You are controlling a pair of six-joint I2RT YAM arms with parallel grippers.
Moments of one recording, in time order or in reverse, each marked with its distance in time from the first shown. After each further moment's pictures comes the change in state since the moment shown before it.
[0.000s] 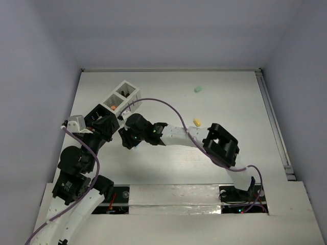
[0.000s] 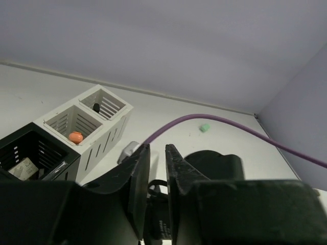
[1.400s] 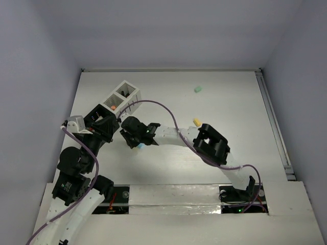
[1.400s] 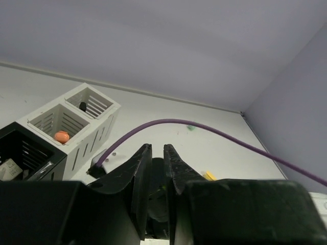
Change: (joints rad) left arm 0.011 -0.017 0.000 0.000 0.051 -0.031; right arm 0.010 0.197 0.223 -0.211 0.171 -0.030
